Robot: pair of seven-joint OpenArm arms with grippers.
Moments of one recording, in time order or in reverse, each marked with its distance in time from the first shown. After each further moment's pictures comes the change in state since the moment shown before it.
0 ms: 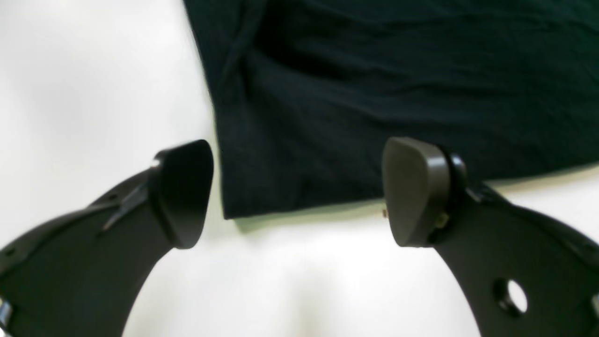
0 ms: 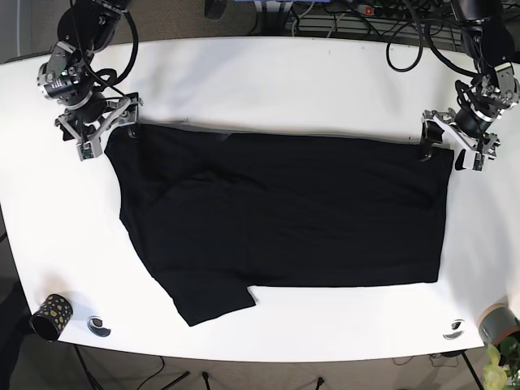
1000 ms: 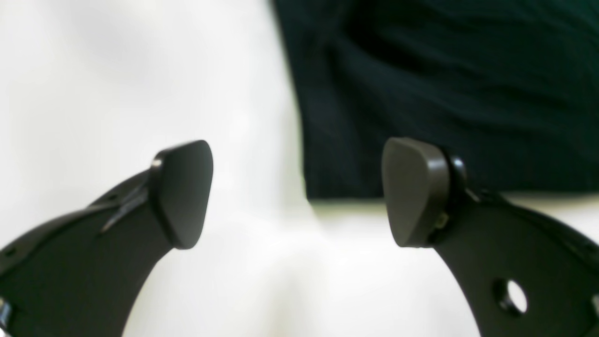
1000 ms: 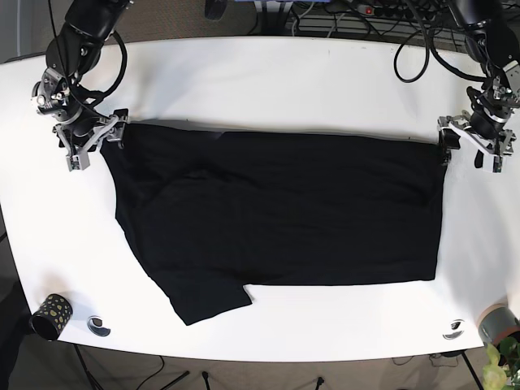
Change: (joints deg) left arm -3.3 3.6 -9.0 0.2 0.5 0.1 7.4; right arm 7.4 6.0 0.0 -21.0 0.6 -0.1 6.5
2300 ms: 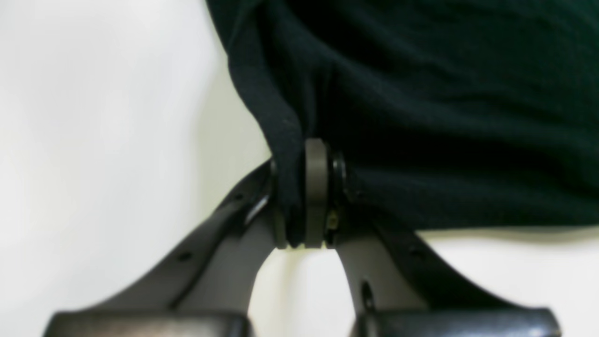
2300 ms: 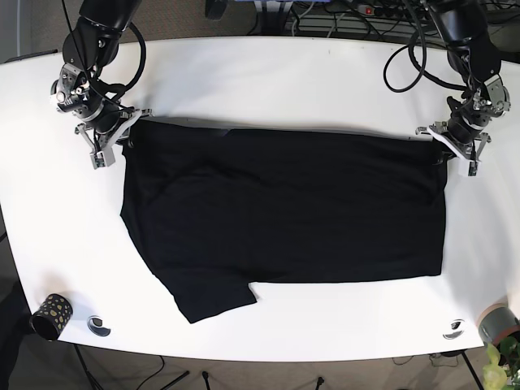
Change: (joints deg) left arm -4.0 2.7 3.7 -8.4 4.3 -0.3 0.2; right arm -2.6 -3.2 -5.0 4.0 0.2 -0.2 0.9
